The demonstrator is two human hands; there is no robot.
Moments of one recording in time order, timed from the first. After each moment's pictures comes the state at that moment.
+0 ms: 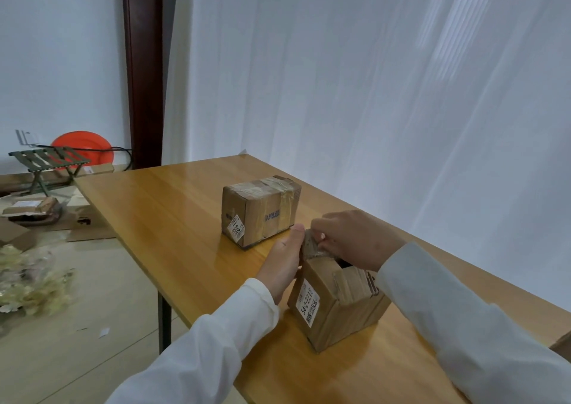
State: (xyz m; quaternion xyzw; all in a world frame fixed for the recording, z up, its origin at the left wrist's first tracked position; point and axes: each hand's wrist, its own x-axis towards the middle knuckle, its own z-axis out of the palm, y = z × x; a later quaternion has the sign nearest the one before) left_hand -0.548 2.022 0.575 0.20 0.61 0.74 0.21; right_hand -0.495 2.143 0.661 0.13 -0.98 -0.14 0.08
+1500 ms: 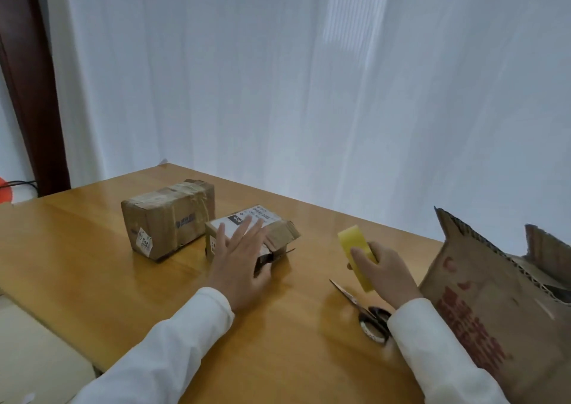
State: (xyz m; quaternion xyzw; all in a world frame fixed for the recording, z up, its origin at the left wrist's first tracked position) left_hand -0.546 2.089 0.529 0.50 0.78 0.22 -0.29; right_hand -0.347 2.268 0.581 -0.30 -0.86 0.33 0.26
